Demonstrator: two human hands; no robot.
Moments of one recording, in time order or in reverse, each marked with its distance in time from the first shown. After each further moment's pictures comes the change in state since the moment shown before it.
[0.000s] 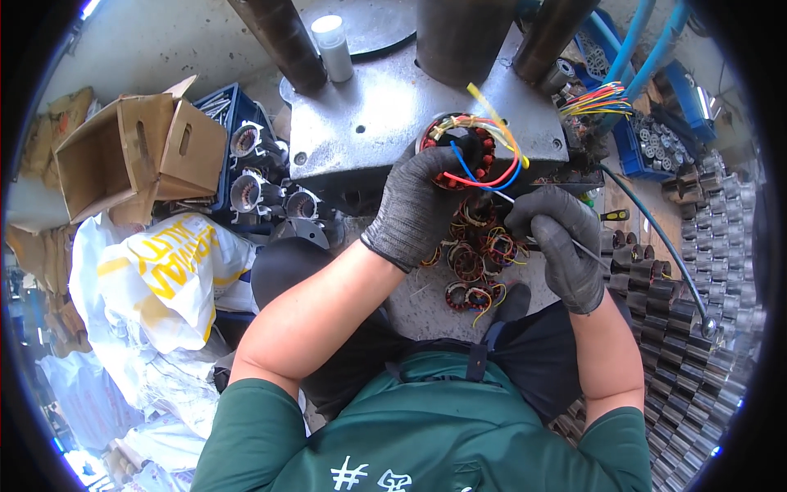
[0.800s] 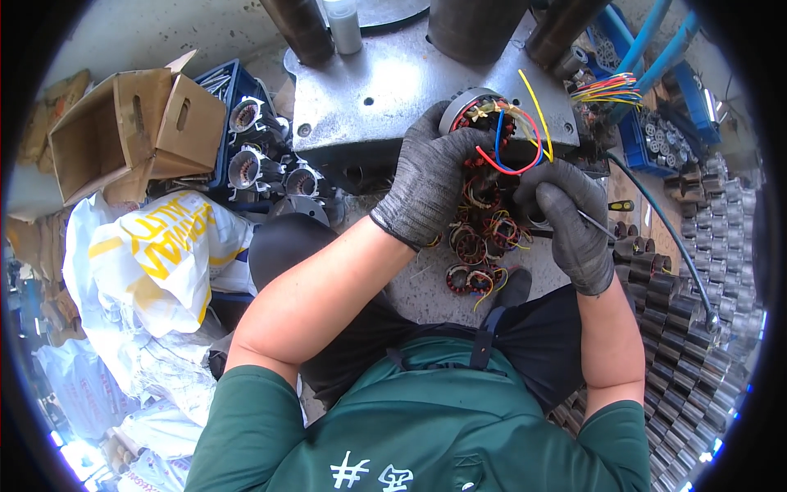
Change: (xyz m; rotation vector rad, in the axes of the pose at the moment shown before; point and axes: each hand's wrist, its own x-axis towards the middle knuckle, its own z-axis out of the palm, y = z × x) left_hand -0.011 0.005 0.015 0.354 0.020 0.119; right_hand 0.005 0.009 0.009 -0.048 0.012 0.003
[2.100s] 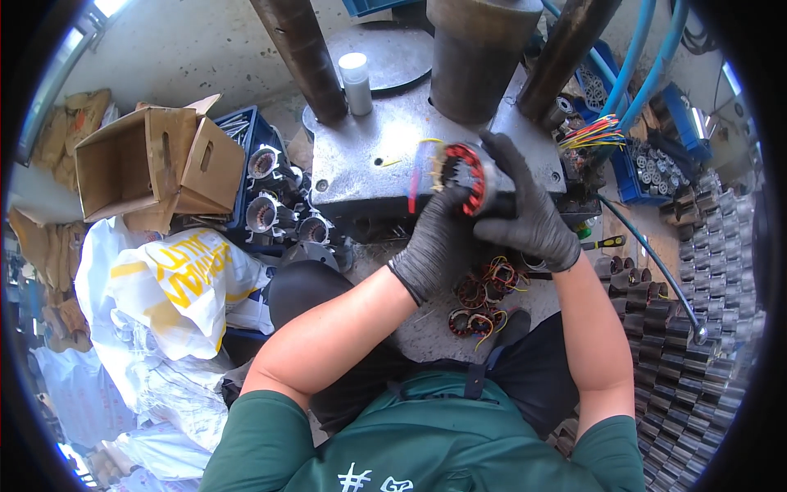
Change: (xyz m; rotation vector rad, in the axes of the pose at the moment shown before) left_hand -0.005 -0.017 0.001 -0.379 -0.110 -0.397; right_hand 0.065 0.048 0.004 0.044 -0.173 -0.186
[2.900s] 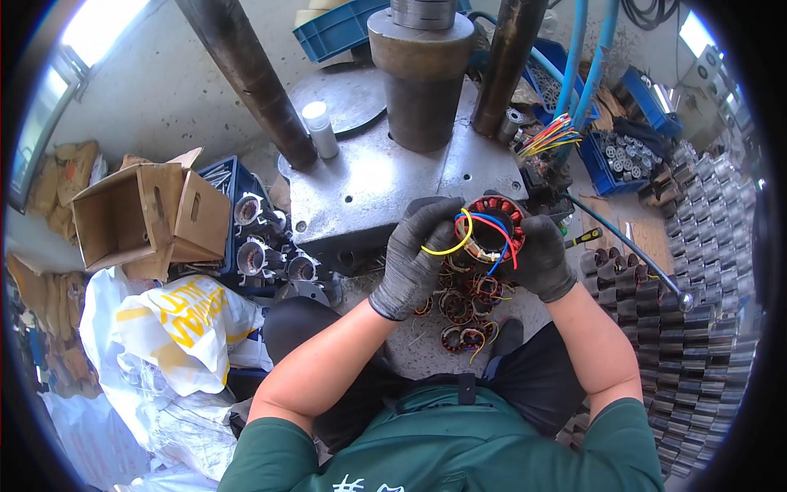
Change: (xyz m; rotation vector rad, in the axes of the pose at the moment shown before) left_hand -0.002 -0.004 -0.002 1.122 -0.015 0.818; right_hand -0.054 -0.025 -0.023 1.250 0.138 0.406
